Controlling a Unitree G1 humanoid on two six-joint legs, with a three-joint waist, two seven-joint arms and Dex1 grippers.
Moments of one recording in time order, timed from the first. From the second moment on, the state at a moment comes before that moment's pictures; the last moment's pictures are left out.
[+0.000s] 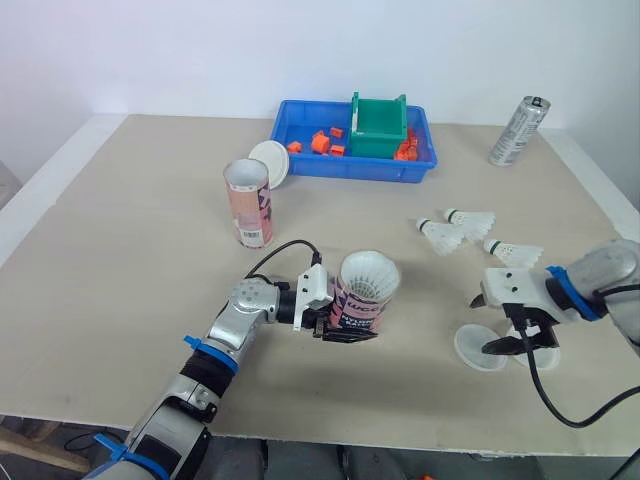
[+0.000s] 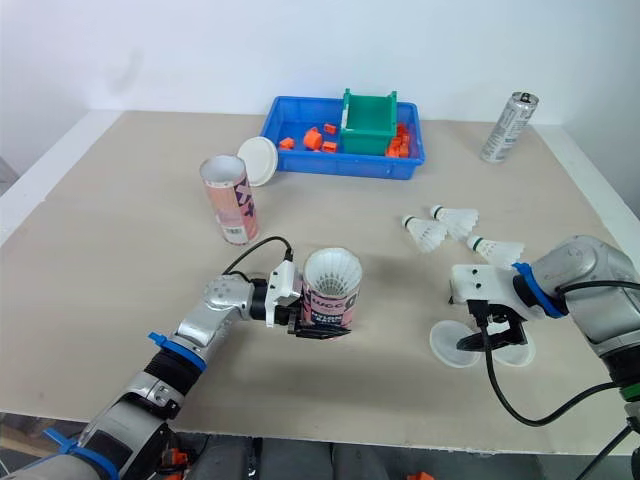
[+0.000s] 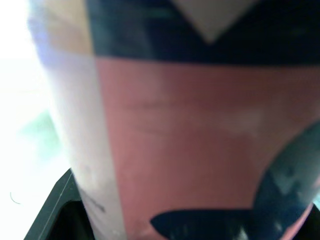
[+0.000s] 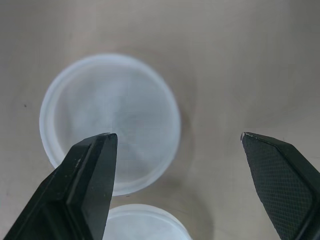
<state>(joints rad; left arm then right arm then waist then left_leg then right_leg) -0.58 0.16 -0.33 0.44 -0.22 -0.12 -1.25 -0.47 -1.18 0.24 0.13 0.00 0.17 1.50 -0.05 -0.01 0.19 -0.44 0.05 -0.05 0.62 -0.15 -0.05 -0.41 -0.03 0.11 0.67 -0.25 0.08</state>
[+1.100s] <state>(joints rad) -0.64 0.16 -0.33 0.49 -0.23 -0.10 -1.27 -0.66 -1.14 0.18 -0.05 0.12 0.29 1.55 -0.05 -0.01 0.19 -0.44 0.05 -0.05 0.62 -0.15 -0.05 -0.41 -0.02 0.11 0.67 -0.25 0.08</state>
